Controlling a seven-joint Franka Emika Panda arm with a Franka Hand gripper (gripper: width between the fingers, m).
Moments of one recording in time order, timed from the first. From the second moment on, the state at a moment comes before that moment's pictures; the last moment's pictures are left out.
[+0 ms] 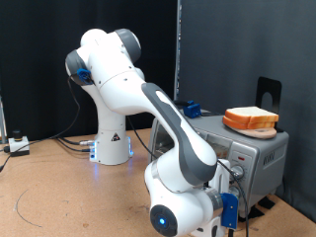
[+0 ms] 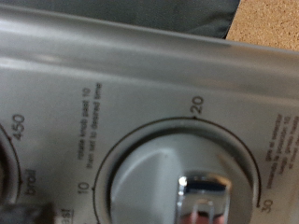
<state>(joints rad) -0.49 0.95 0.56 -1.64 0.72 1.70 -0.16</state>
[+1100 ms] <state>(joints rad) -0.53 0.85 0.60 -1.79 0.77 1.90 -0.49</state>
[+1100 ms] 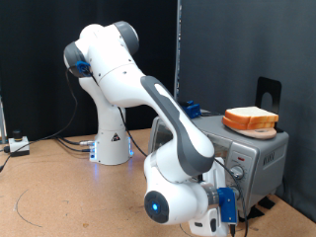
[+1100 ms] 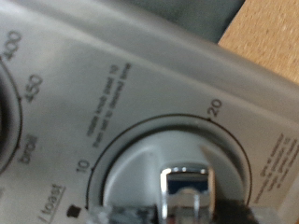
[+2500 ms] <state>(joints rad) -0.59 0.80 0.58 -1.85 0.77 1.90 -0.59</state>
